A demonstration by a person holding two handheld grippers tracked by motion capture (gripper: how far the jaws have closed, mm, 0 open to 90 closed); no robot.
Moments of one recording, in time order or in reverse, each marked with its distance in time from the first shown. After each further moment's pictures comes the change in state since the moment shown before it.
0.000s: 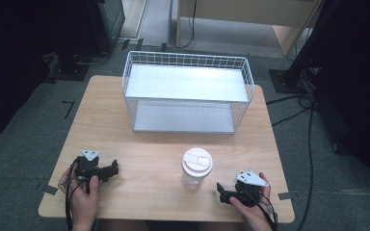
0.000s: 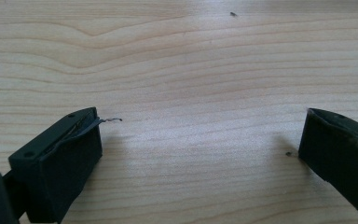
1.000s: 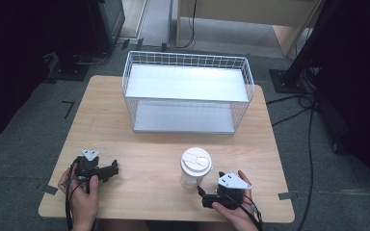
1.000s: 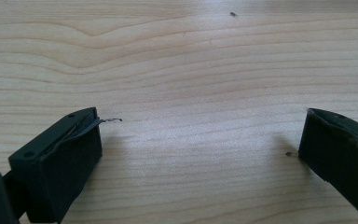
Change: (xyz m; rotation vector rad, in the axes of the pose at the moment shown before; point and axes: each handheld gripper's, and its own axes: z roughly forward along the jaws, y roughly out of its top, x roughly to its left) left arm 0.000 0.000 0.000 0.000 -0.001 -0.001; right arm 0.054 0.017 0.000 -0.065 0.152 -0.087
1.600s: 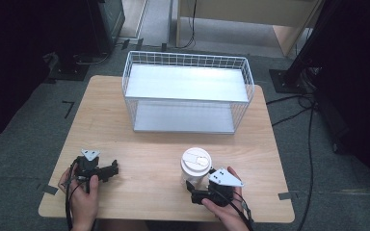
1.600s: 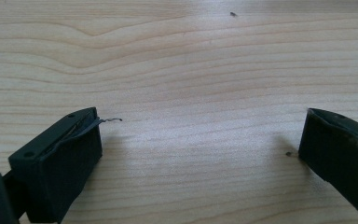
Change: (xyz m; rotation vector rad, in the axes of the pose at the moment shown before) left arm 0.000 0.000 0.000 0.000 0.000 -0.001; right arm 0.025 0.025 0.005 -0.088 0.045 0.048
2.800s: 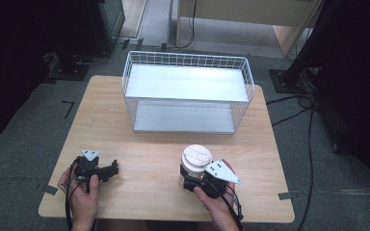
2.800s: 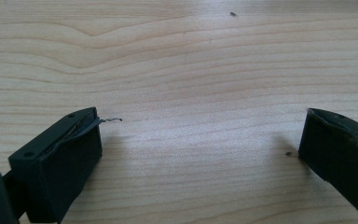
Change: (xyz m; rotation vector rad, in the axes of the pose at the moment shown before) left arm 0.000 0.000 0.000 -0.002 -0.001 0.000; right arm 0.017 0.032 0.006 -0.189 -0.070 0.071
